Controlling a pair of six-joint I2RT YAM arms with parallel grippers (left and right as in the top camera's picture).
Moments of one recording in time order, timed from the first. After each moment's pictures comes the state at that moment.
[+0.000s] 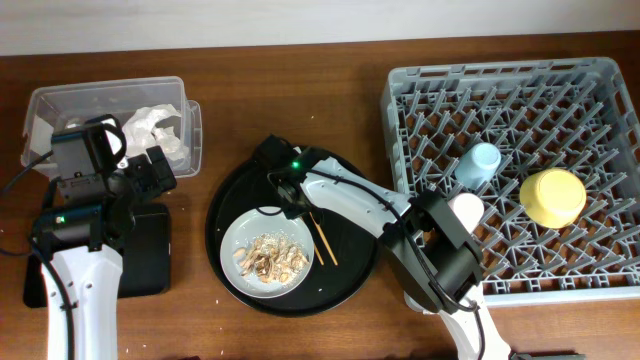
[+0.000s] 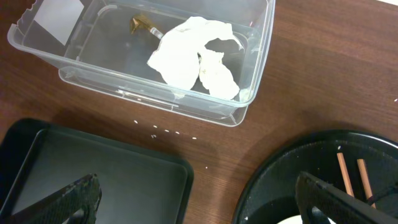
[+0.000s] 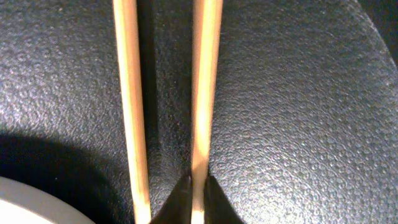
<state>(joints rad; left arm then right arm) 0.18 1.25 1.18 -0.78 -0.08 -0.13 0.75 2.23 1.68 -0.84 0.15 0.34</state>
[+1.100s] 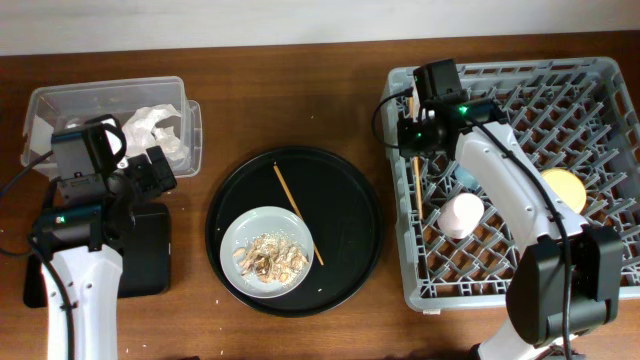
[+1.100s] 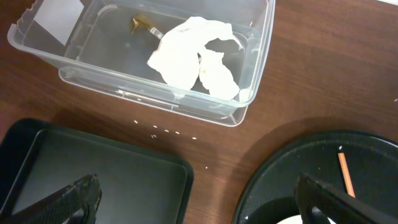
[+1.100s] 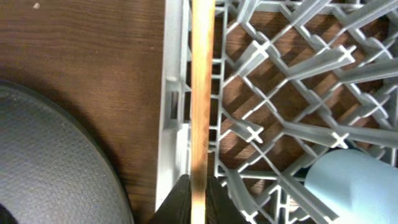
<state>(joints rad) 0.18 1.25 1.18 -0.78 -0.08 -0.13 0.21 1.79 1.47 -0.80 0.03 0.15</state>
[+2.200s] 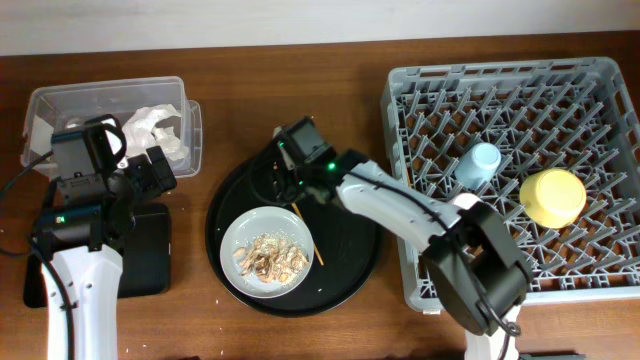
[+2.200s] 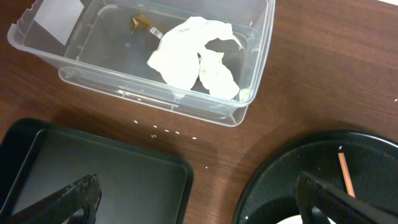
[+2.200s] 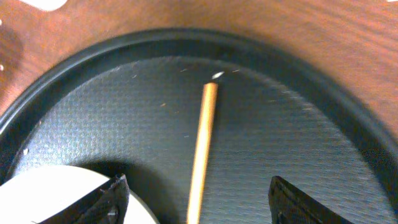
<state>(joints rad) 0.18 1.25 1.18 -0.78 -0.08 -0.13 0.70 2.02 1.45 -0.44 -0.05 0.21</state>
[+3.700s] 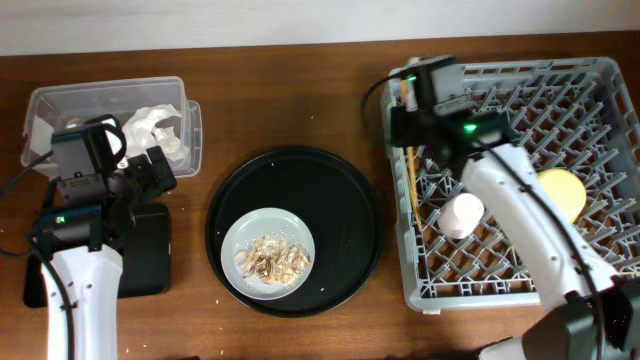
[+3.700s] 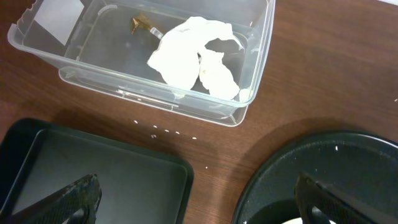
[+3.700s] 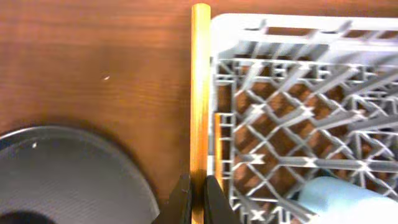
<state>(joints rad) 0.18 1.25 1.18 -0.78 -0.08 -0.13 0.27 1.62 1.45 -0.72 0.09 0.19</state>
